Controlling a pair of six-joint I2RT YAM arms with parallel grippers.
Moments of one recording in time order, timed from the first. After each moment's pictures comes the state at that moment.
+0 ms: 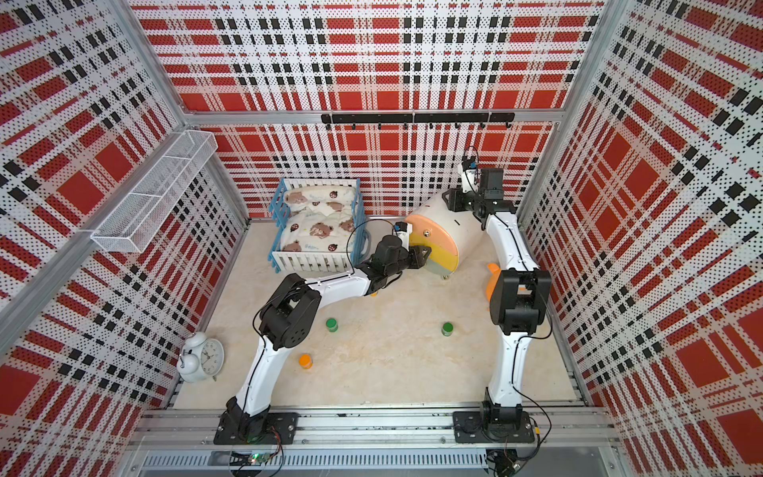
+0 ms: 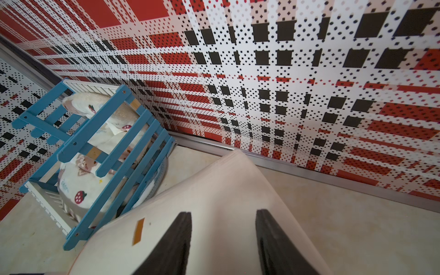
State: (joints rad) left arm -0.73 2.29 1.68 0.33 0.10 -0.63; right arm -0.02 2.11 2.06 -0.43 -0.48 0.02
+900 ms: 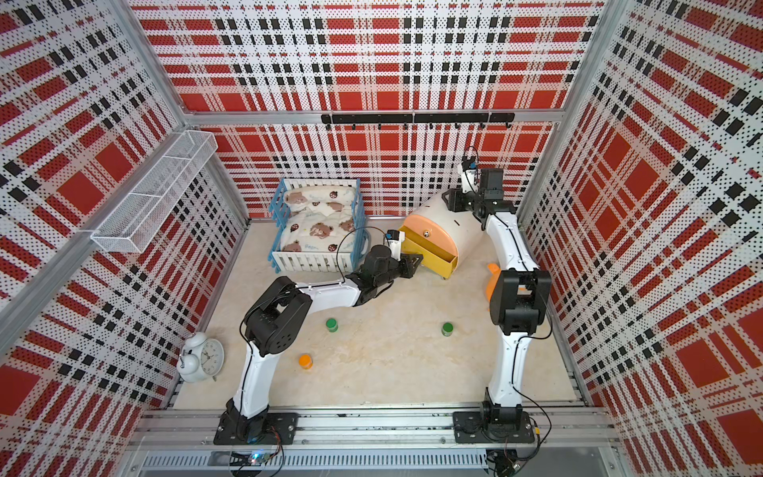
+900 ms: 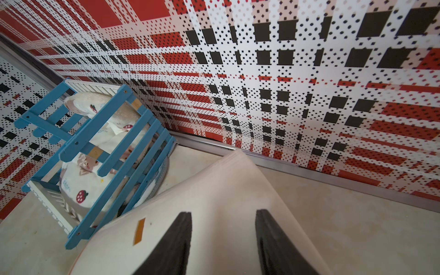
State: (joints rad) left arm -0.73 2.14 1.39 0.50 0.13 -0.58; right arm -0.02 2.11 2.06 -0.43 -0.48 0.02
